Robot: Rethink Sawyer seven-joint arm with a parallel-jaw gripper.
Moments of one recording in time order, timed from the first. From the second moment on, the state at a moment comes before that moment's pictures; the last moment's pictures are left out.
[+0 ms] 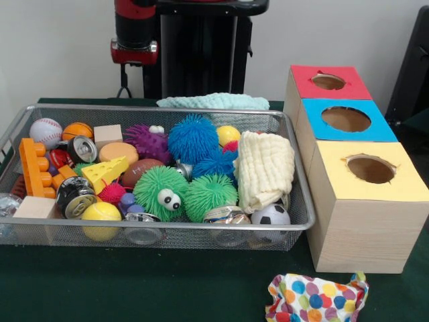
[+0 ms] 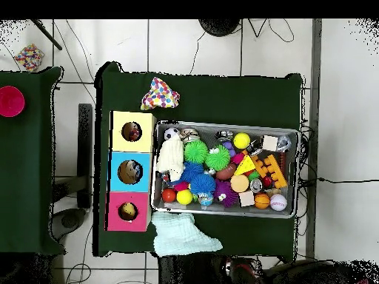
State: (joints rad) arm -0.74 -0.32 -0.26 2.21 -0.33 -0.31 1.16
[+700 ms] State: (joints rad) arm -0.52 -0.39 -0.24 2.21 -0.16 -0.31 1.24
